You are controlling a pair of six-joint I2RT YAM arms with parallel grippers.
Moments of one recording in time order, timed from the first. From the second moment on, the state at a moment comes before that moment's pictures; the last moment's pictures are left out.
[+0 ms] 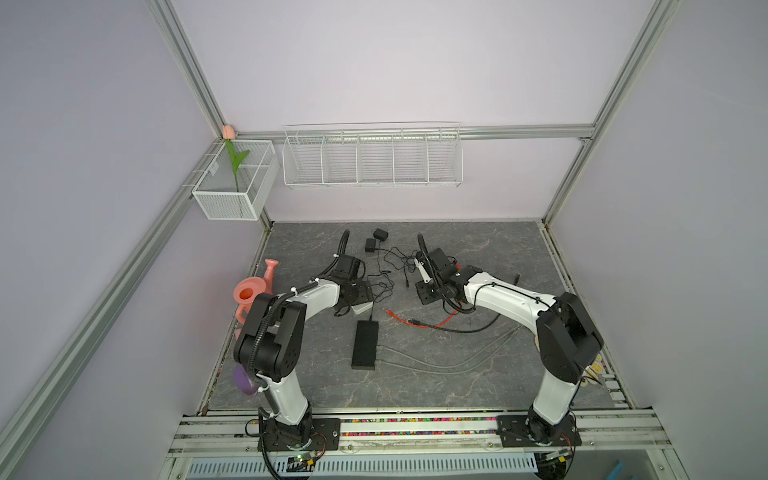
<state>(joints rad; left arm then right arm) -0.38 1.79 1.05 -0.34 -0.01 -0.49 0.69 1.82 1.32 -0.51 0.09 0.24</state>
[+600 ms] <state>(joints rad) -0.37 1.80 1.05 -0.38 -0.10 -0.42 0.67 1.78 1.27 -0.51 0.09 0.24</state>
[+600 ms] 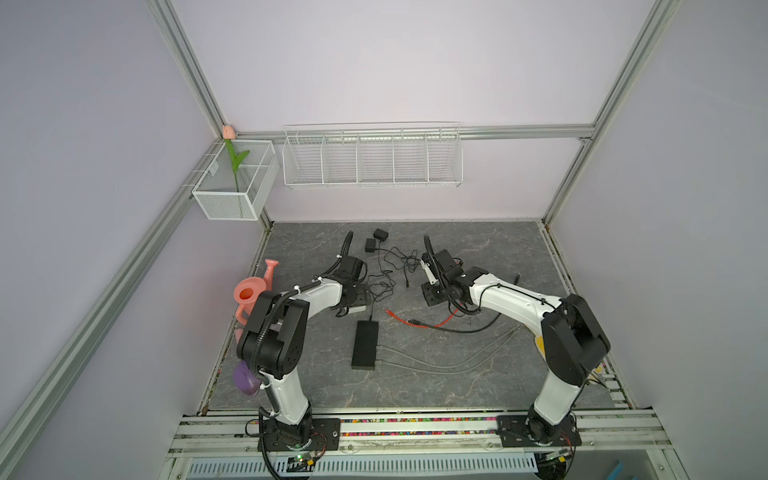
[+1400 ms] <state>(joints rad) -0.40 1.89 1.16 -0.44 -0.15 -0.42 0.65 2.06 1.62 -0.62 0.05 0.22</state>
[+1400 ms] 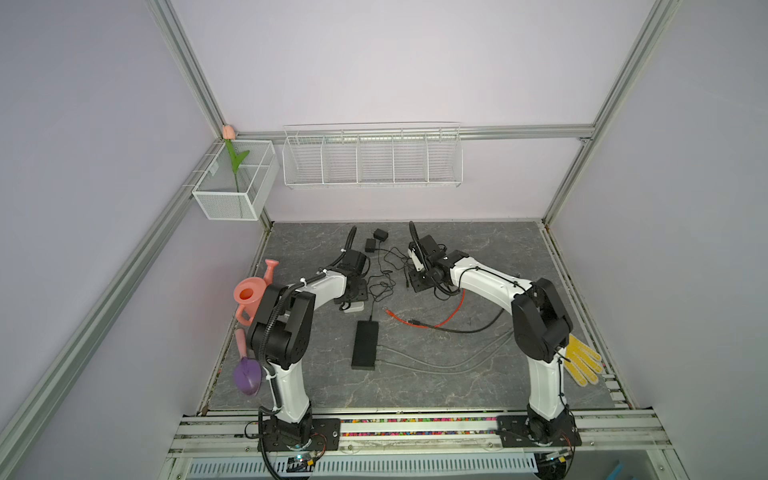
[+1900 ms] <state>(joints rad) -0.42 1.69 1.03 -0.49 -0.07 -0.43 0.63 2.27 1.89 -0.76 0.03 0.21</state>
